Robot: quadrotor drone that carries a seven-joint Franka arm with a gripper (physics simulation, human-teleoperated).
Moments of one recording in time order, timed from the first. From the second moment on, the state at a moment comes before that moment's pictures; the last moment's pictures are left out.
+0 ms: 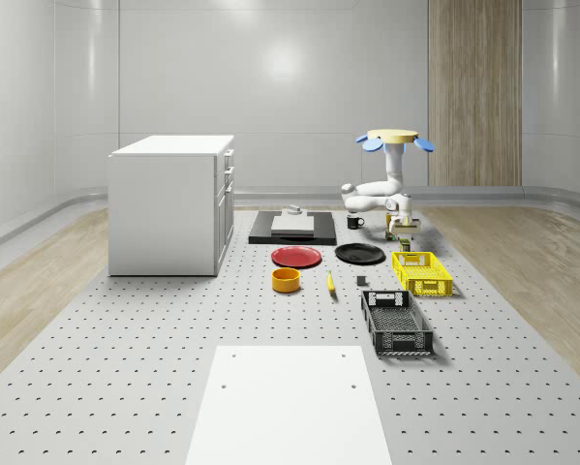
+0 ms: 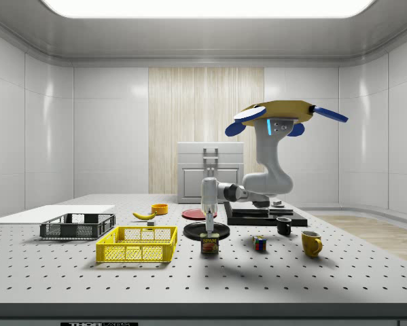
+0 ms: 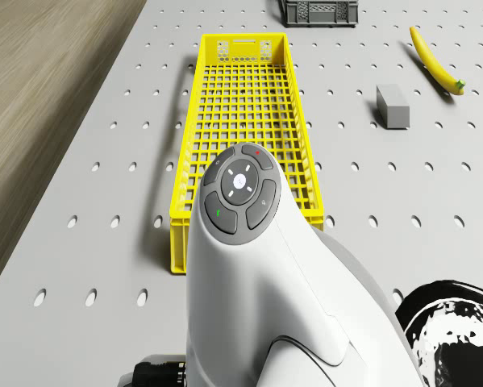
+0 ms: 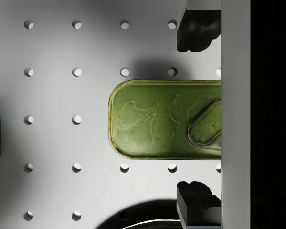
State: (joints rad) arm -1.12 -1.32 1.33 -2.88 -1.87 1.39 1.65
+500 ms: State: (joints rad) arm -1.12 -1.36 1.25 -2.86 -1.93 1.45 1.64
